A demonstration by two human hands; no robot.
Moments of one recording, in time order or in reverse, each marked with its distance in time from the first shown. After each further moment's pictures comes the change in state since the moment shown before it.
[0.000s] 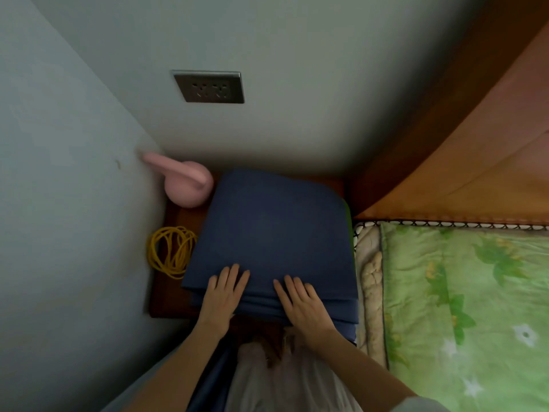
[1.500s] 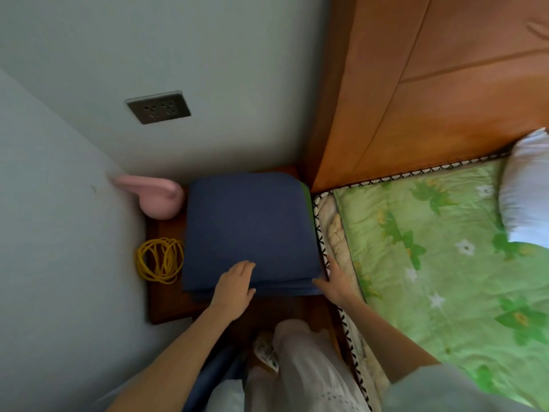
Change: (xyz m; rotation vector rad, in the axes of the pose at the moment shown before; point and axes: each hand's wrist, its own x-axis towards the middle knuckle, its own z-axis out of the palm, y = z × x) left_hand -0.040 0.050 -0.046 -0.293 0.071 0.155; right_hand -0.103 0.025 -0.015 1.181 0.098 0.916
